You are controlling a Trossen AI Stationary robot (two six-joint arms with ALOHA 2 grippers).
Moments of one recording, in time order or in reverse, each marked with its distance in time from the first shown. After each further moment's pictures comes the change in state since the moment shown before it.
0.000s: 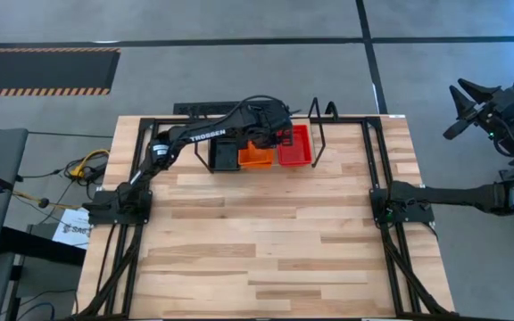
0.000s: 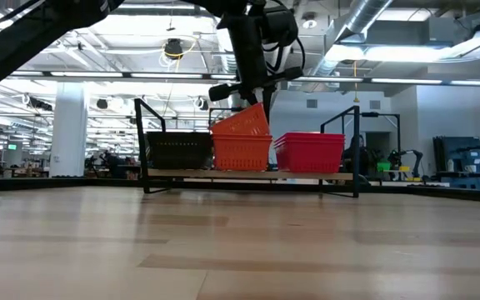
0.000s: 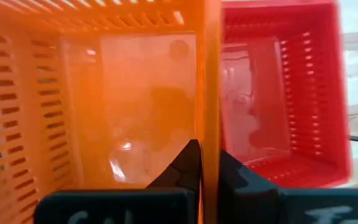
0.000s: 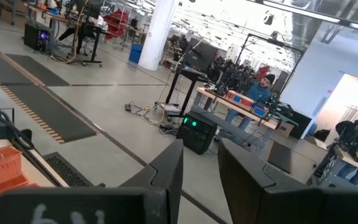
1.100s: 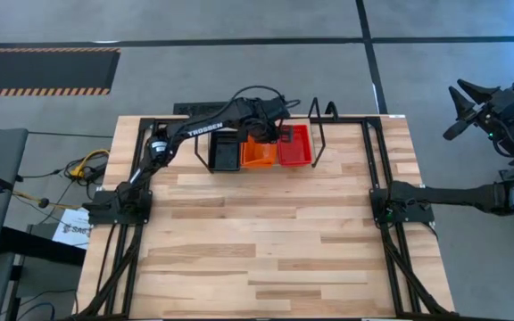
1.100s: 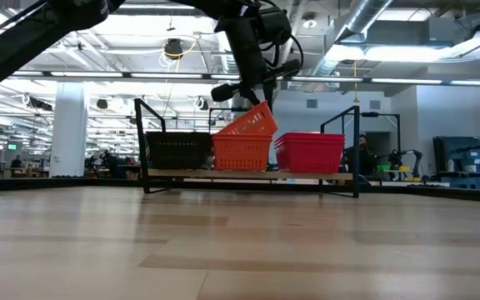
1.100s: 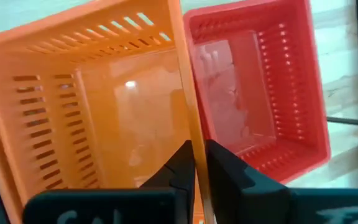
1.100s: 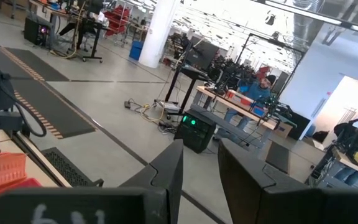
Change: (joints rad) left arm 0.056 -0.006 0.015 0.021 0.138 0.155; right arm 0.000 0.000 0.000 -0.013 0.000 -0.015
